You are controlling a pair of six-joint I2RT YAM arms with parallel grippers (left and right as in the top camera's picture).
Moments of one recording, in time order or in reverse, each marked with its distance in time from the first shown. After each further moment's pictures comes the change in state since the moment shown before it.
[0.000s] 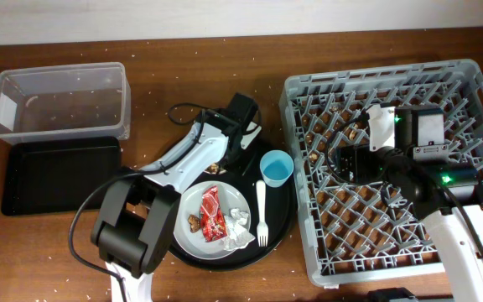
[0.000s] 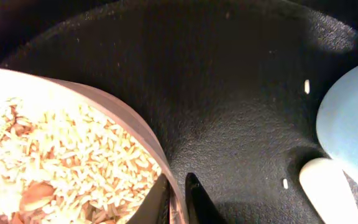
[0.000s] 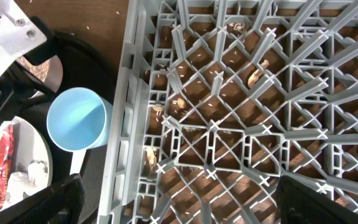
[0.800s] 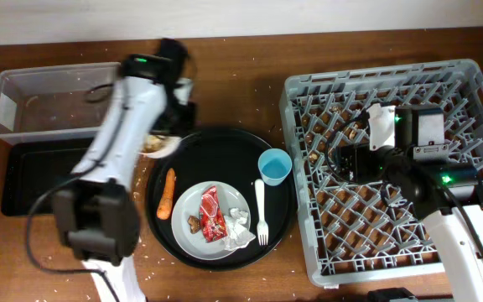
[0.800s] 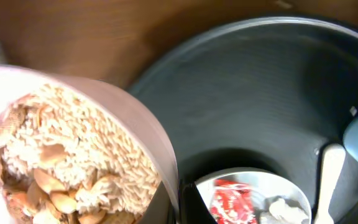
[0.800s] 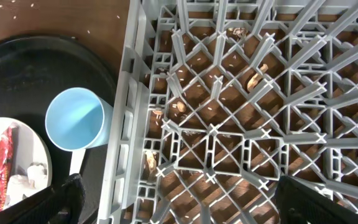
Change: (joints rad) left arm 0.336 -0.015 0.417 -0.517 0.021 -0.193; right arm 0.000 0.000 0.000 0.018 0.000 0.000
